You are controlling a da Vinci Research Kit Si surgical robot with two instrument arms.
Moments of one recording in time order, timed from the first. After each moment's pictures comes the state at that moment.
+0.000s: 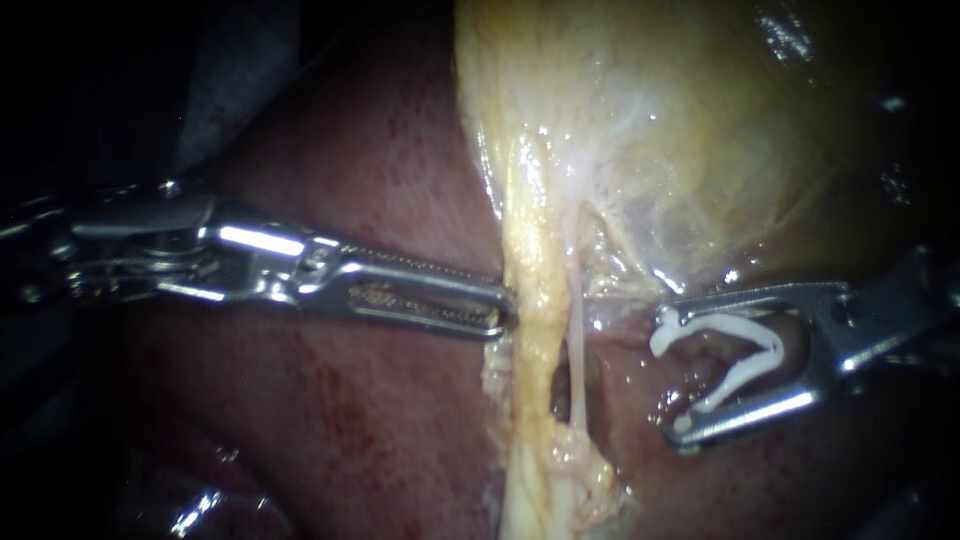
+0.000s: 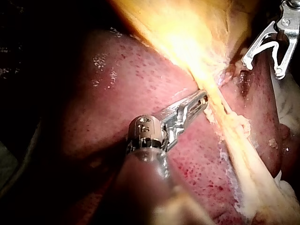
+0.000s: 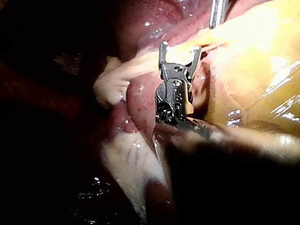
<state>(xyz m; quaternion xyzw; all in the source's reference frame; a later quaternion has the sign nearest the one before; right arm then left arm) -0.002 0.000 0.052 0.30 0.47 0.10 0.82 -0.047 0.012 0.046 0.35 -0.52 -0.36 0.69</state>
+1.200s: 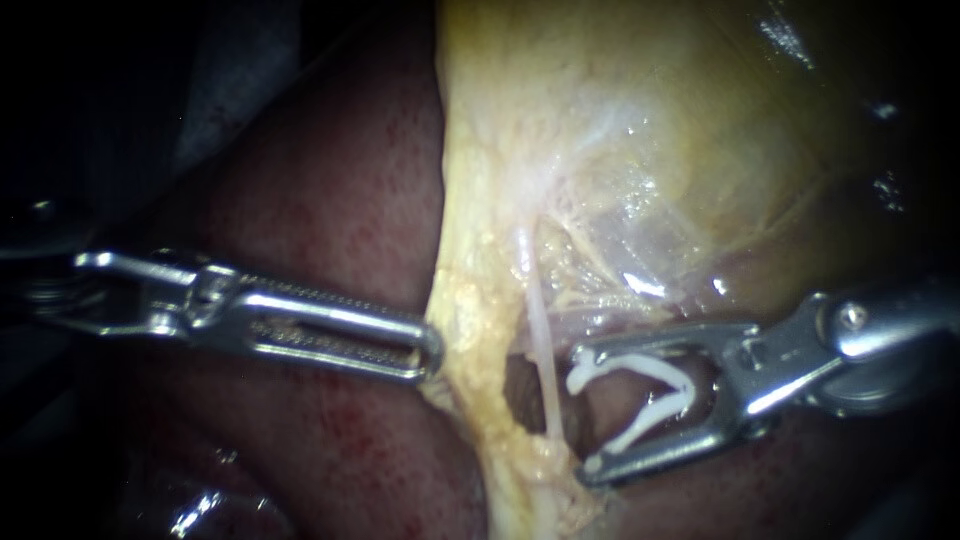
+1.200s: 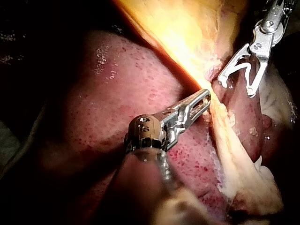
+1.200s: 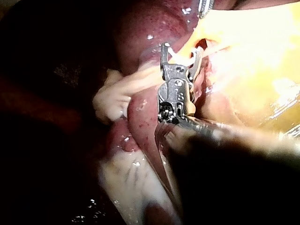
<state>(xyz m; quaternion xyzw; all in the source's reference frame) 0.003 -0.004 0.056 0.31 0.47 0.08 0.82 -0.042 0.010 0.038 0.36 -0.54 -0.36 0.67</state>
